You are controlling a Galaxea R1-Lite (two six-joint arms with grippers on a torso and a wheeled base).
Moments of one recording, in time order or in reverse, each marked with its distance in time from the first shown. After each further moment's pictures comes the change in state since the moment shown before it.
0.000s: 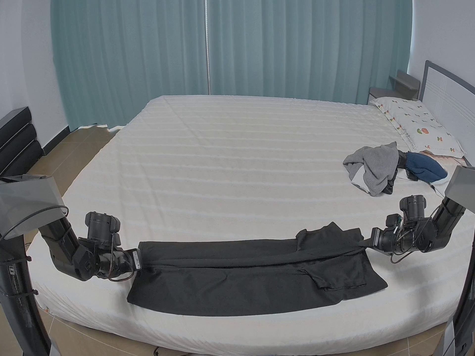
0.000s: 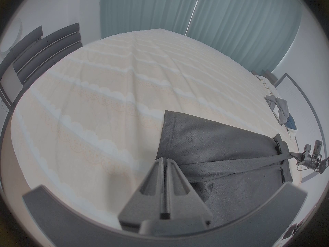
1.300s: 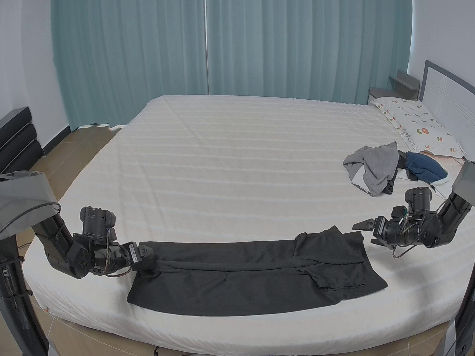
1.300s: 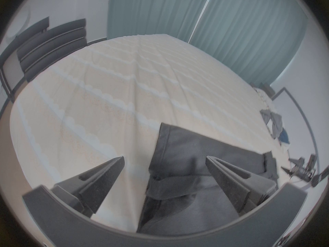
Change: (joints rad) left arm 0.007 -0.060 -0.006 0.005 -0.037 -0.111; right arm 0.005 -0.059 -0.010 -0.010 0.001 0.196
